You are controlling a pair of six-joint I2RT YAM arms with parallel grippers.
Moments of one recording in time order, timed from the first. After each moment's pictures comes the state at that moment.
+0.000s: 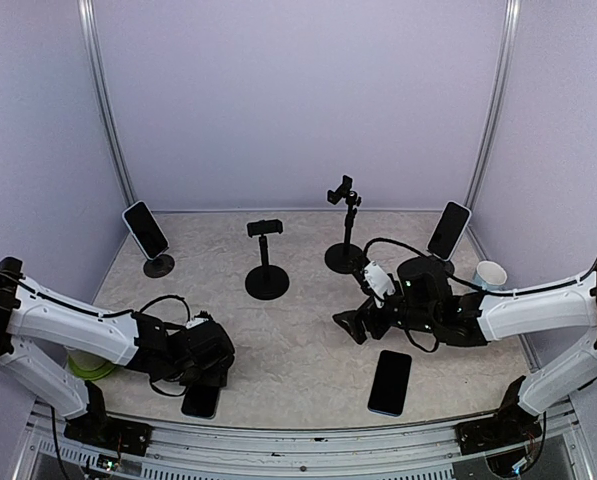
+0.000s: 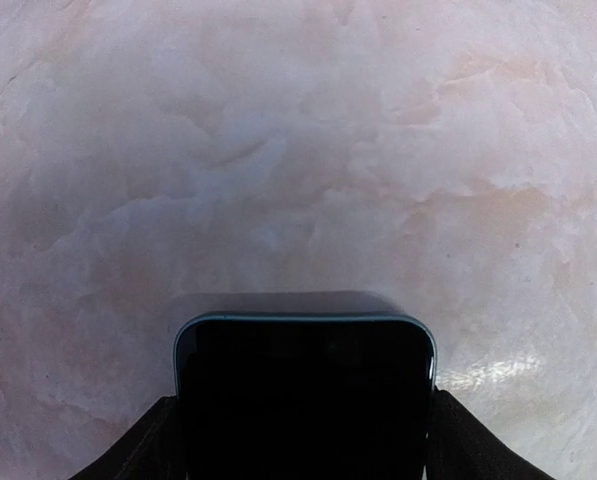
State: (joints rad) left arm -1.11 1.42 0.60 -0.45 -0.42 -1.00; right arm 0.87 1.38 0.61 0.29 0.06 0.00
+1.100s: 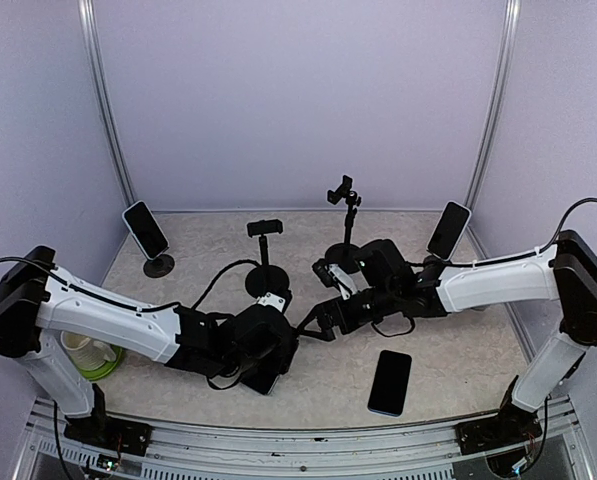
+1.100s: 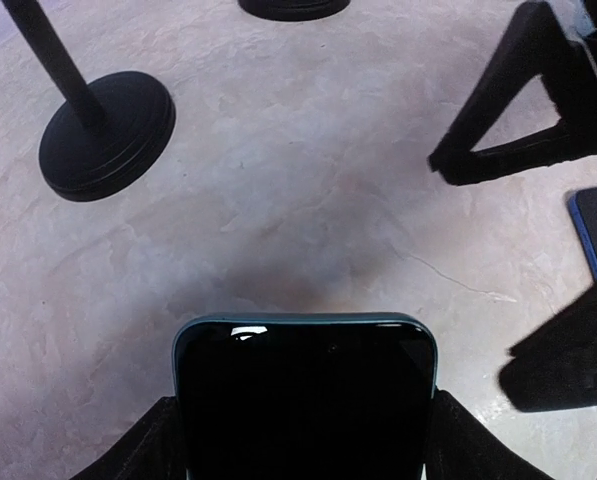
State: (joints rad) left arm -1.24 1.64 0.91 -0.16 -0.53 -0.56; right arm 0.87 1.64 0.94 0.00 -0.38 0.39
